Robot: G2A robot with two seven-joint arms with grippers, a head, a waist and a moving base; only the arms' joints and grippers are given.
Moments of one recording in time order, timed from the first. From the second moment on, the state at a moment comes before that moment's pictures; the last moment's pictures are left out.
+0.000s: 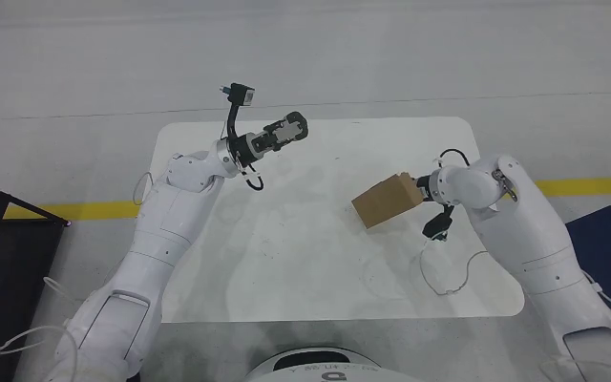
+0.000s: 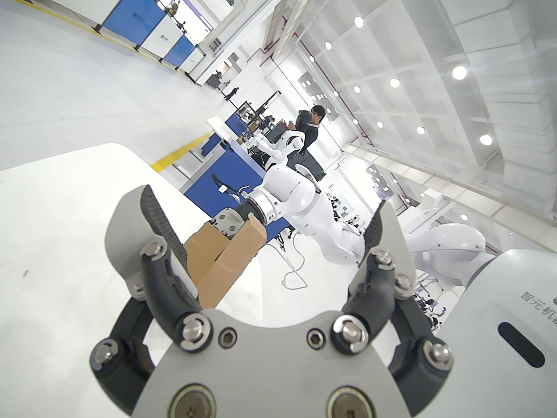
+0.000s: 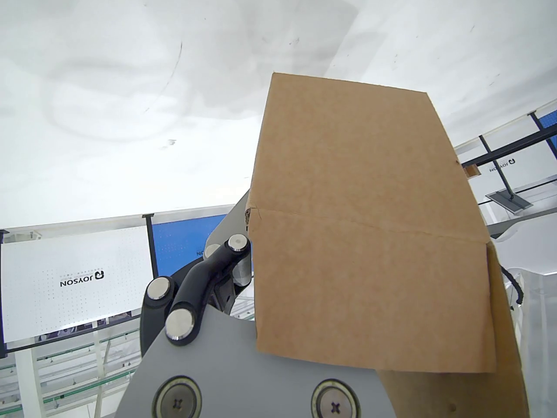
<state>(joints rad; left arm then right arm) 0.86 -1.29 -1.07 -1.08 -0.35 -0.79 -0.87 -1.06 -0.91 1.11 -1.57 2.59 0.21 -1.19</state>
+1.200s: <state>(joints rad) 0.86 -1.29 -1.07 -1.08 -0.35 -0.79 -0.87 -1.15 -0.94 1.28 -1.50 3.06 -0.20 -1.46</state>
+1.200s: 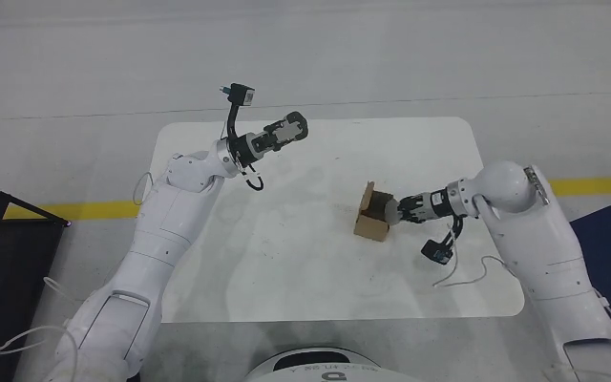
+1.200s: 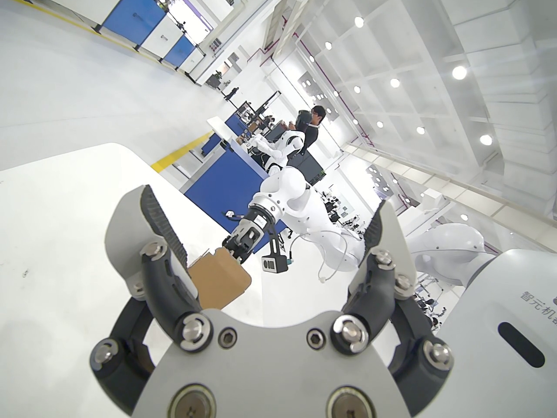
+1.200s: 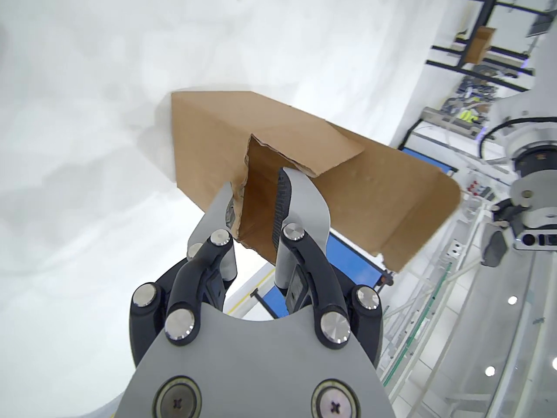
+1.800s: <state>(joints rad) 0.86 -1.29 -1.07 -1.08 -0.35 -0.79 -0.87 -1.22 -1.18 1.65 -1.46 3.07 0.01 -1.54</state>
